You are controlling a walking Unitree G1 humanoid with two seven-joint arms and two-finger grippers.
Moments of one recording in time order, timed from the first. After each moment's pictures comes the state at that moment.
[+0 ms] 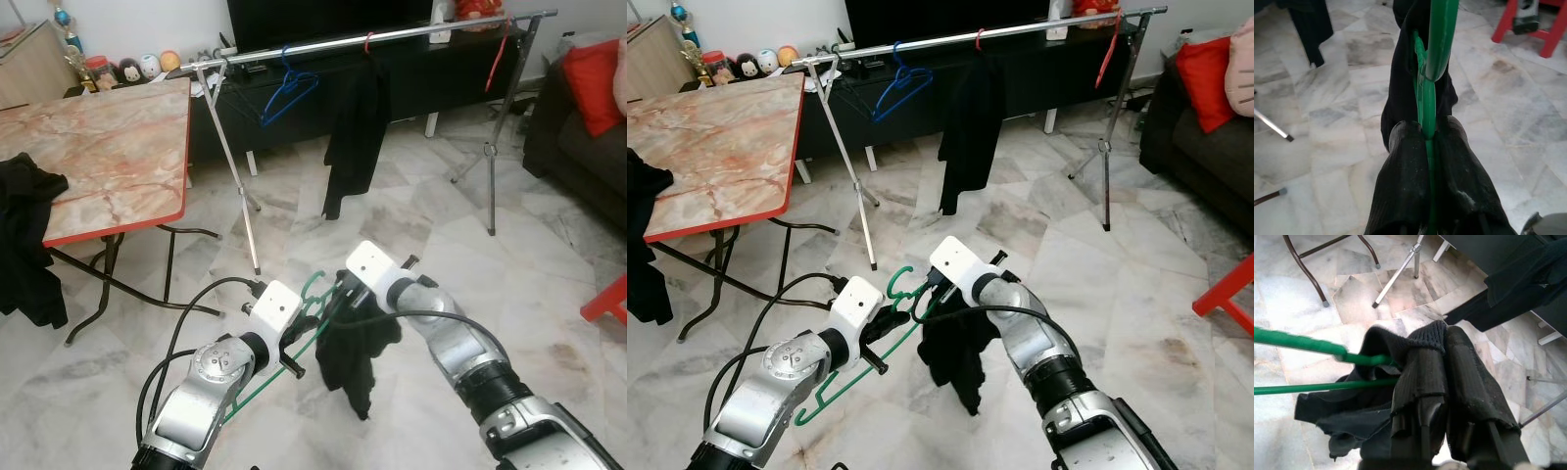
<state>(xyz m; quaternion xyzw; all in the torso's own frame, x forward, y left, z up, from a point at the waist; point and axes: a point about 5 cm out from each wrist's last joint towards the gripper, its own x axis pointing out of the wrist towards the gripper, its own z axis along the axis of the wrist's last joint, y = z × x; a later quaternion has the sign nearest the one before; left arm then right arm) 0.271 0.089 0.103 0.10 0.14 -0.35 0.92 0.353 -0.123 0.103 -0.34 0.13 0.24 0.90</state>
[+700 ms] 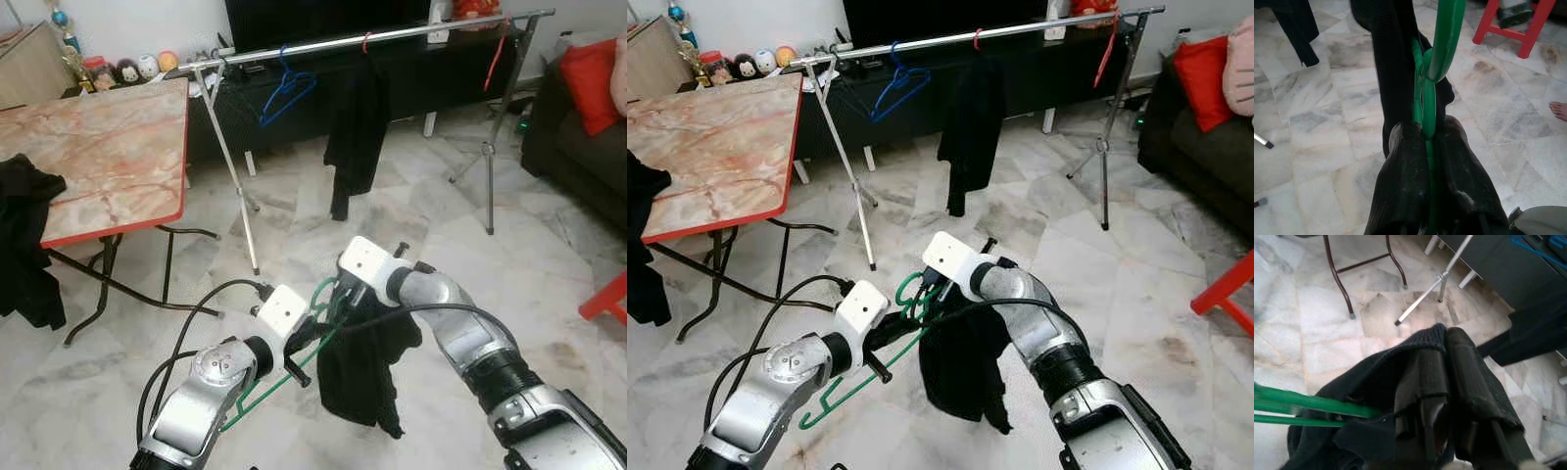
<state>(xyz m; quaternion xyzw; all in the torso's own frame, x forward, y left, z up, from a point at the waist) 0.266 0.083 0.104 0.09 0.14 -0.38 0.91 0.351 -0.106 0.121 -0.35 0.10 0.35 0.86</state>
